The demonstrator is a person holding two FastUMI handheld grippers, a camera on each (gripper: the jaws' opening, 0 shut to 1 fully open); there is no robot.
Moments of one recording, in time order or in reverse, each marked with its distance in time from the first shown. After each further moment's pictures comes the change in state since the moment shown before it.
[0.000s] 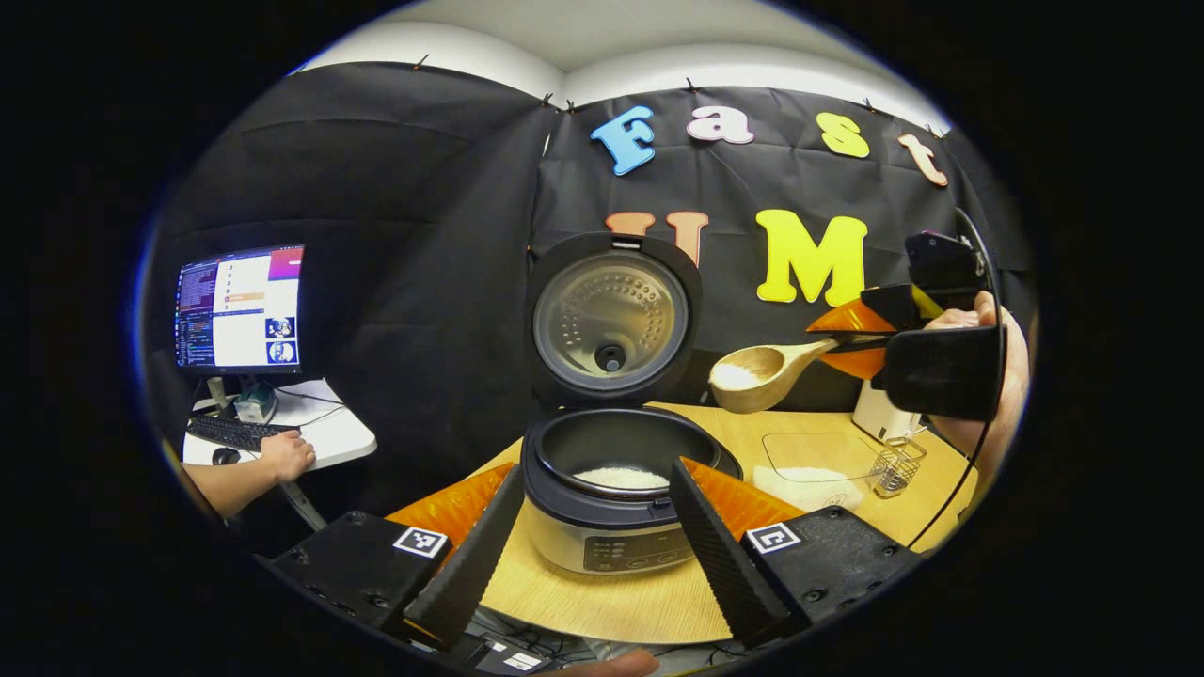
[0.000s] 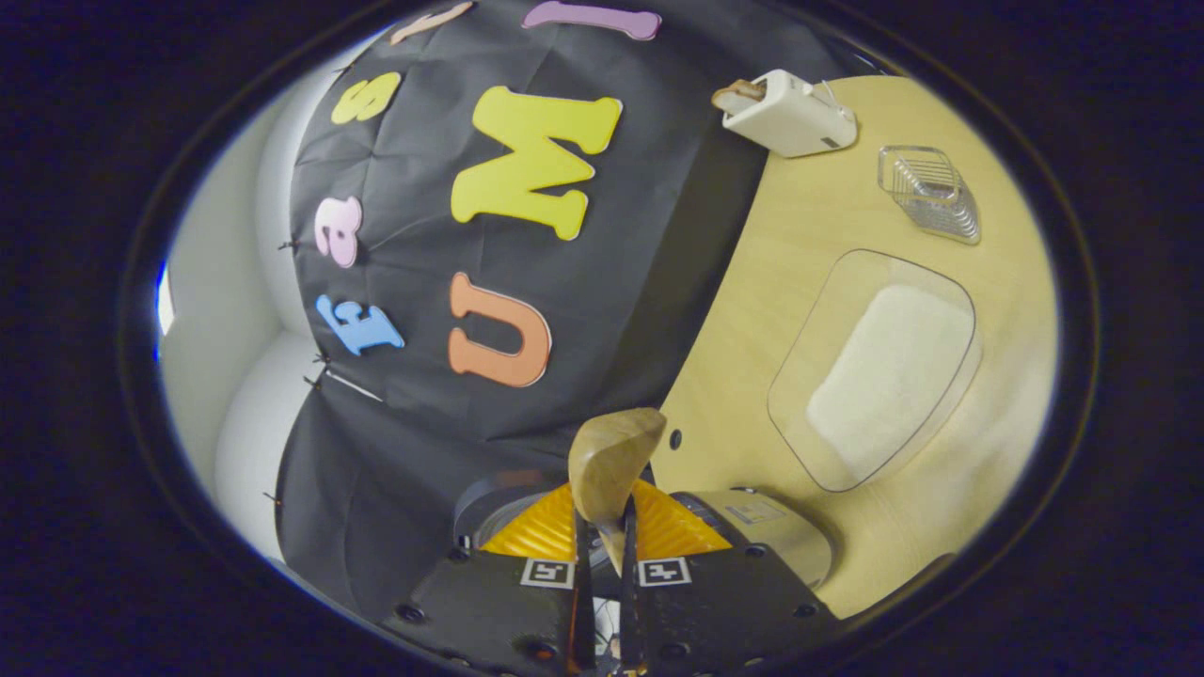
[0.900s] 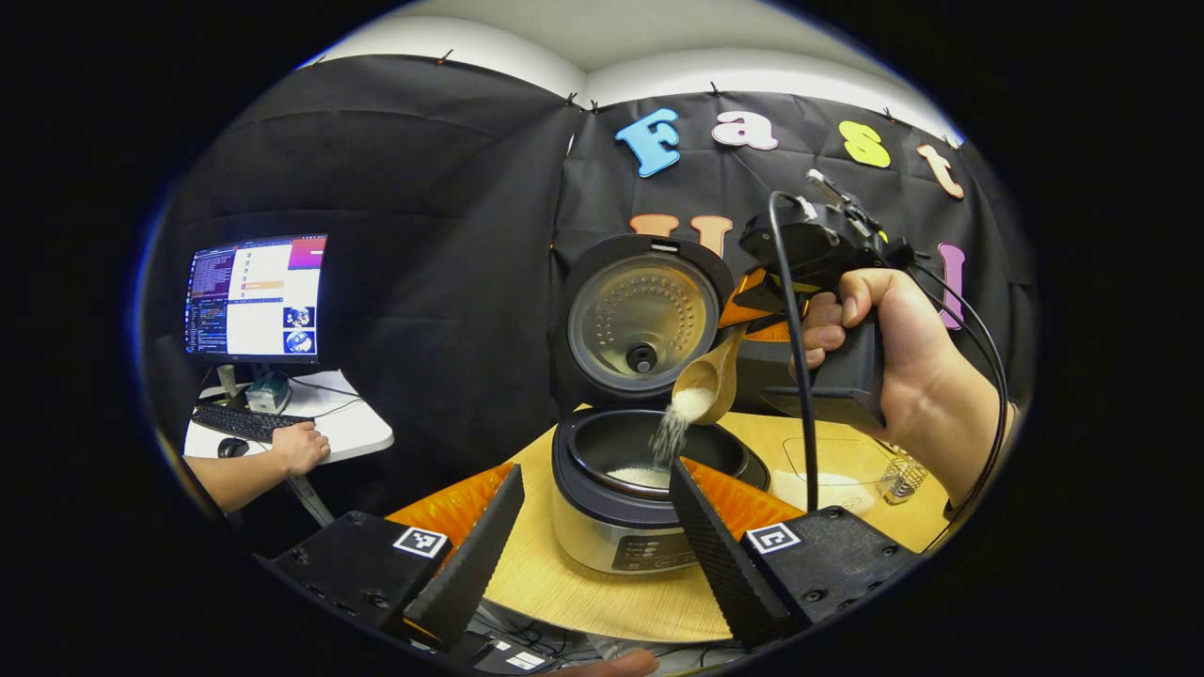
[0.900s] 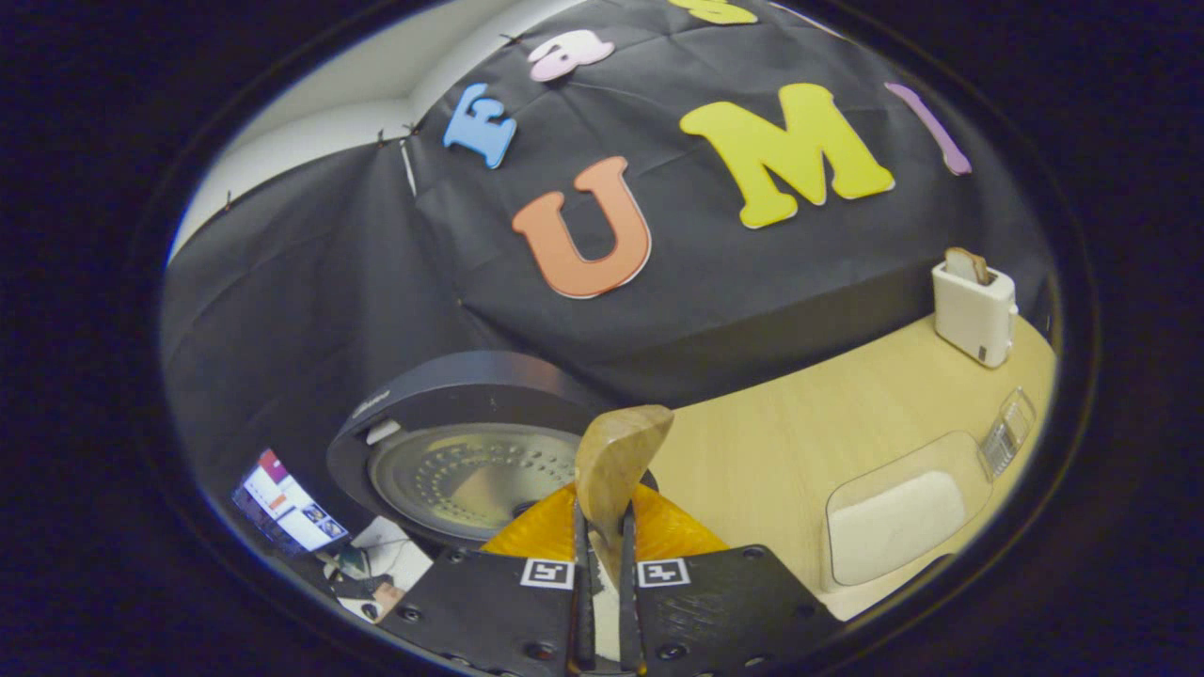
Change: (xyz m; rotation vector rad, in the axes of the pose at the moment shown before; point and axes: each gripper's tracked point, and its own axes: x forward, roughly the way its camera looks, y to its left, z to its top) left arm -0.001 0.027 -0.003 -0.044 0.009 0.044; right arm 0.098 0.047 -0.082 -0.847 0.044 -0.135
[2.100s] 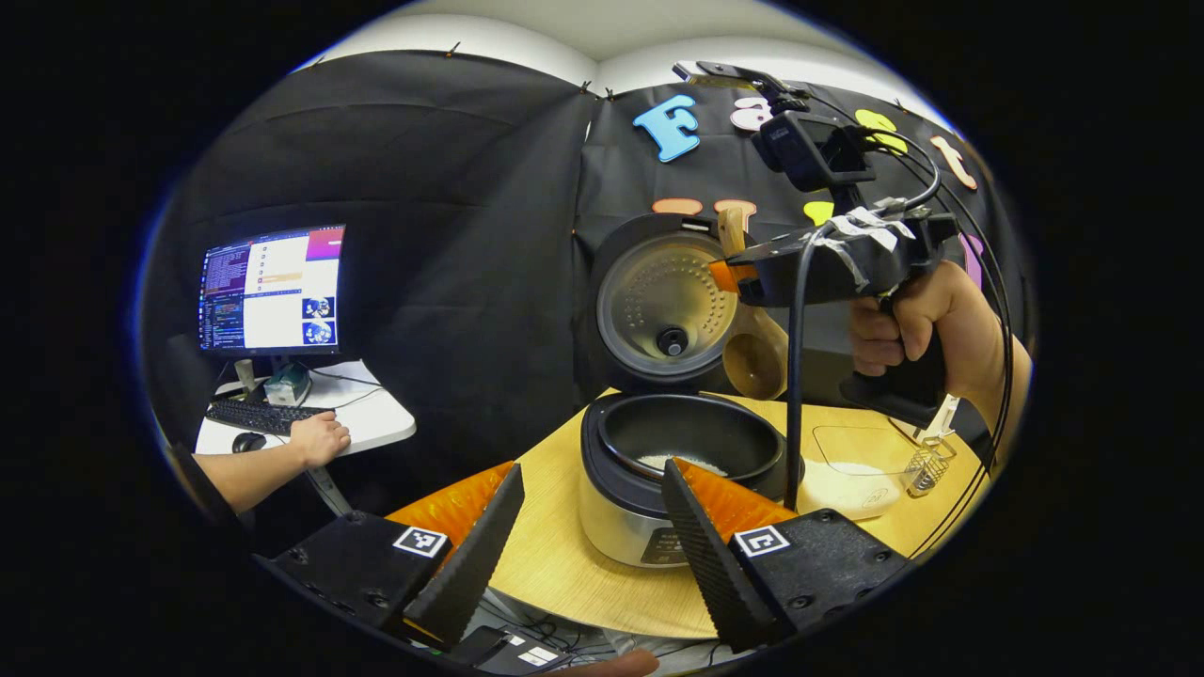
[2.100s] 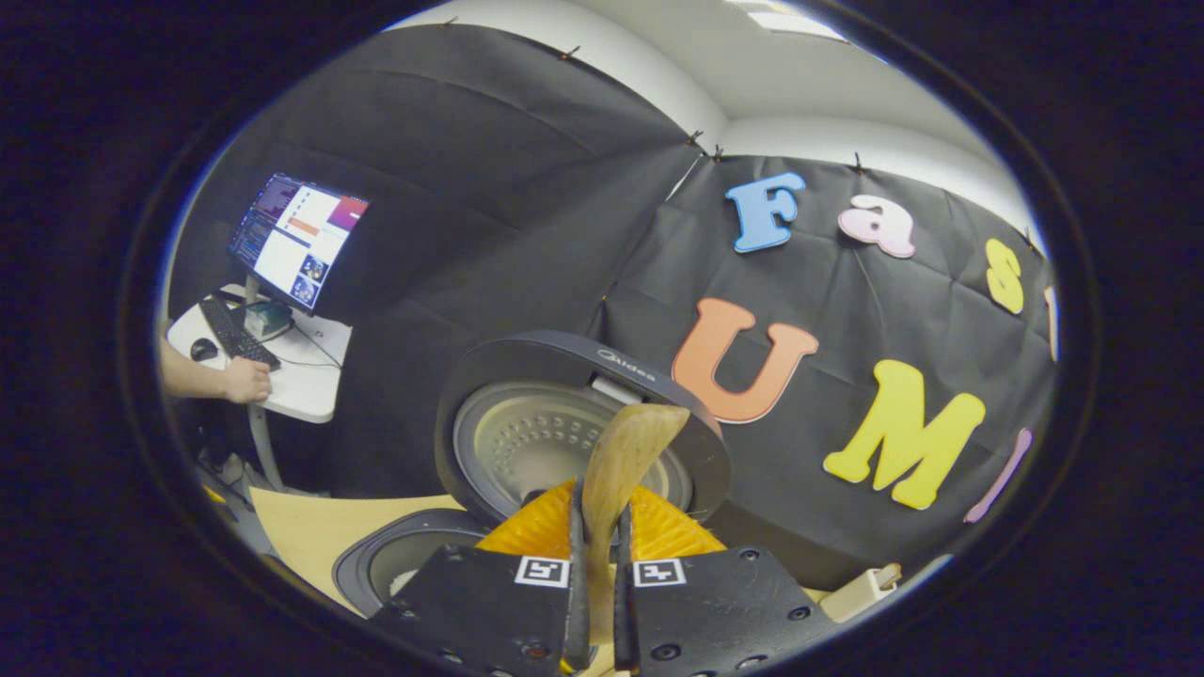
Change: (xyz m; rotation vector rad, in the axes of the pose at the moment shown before) left arm 0.008 0.018 -0.014 0.011 0.041 0.070; right arm -0.036 0.071 0.003 -0.945 -0.288 0.059
